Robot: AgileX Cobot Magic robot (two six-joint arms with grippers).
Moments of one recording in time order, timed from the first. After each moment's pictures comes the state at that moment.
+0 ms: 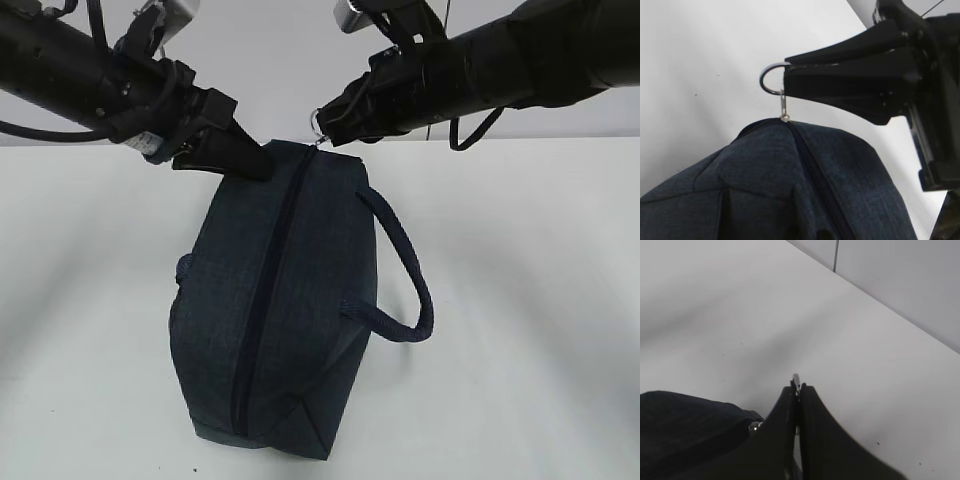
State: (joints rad) left arm -0.29 1.74 -1.30 -0.98 0.94 0.84; right arm 0.31 1.86 -1.37 1.21 0.45 -1.45
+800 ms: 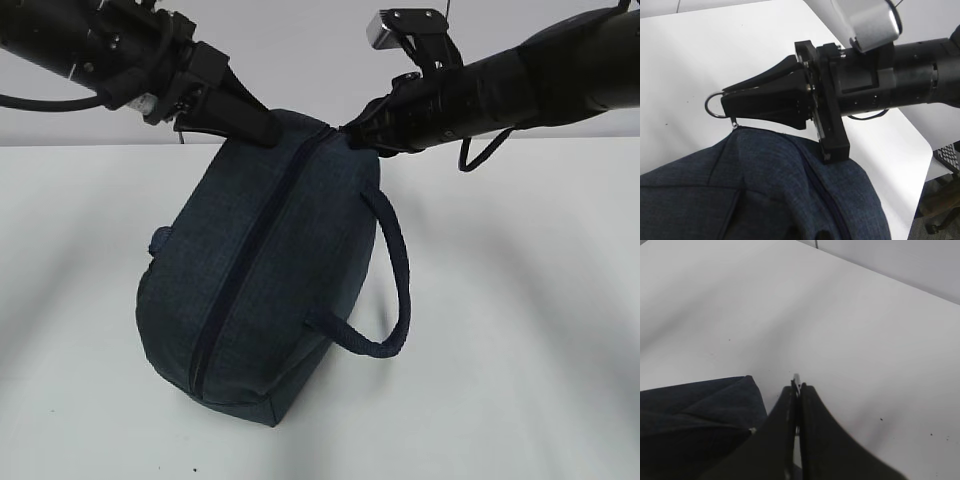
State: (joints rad) left arm -0.29 1.72 -1.40 -0.98 1.04 0.87; right arm 0.23 1.95 -1.38 1.31 0.51 -1.42
